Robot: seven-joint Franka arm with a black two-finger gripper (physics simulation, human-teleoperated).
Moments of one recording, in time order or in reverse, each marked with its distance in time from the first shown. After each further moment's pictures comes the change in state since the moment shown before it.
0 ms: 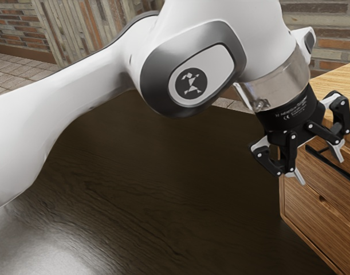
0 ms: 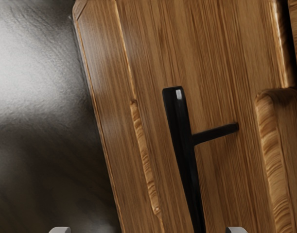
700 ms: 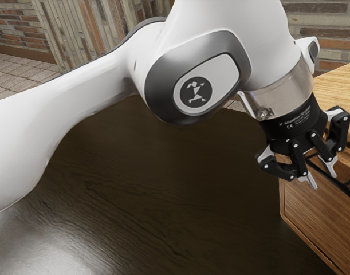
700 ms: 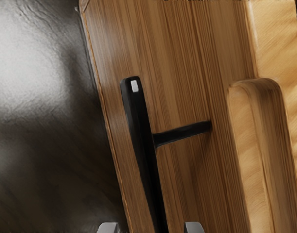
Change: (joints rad) arm -0.007 -0.004 0.000 -0.026 0.003 0.003 -0.012
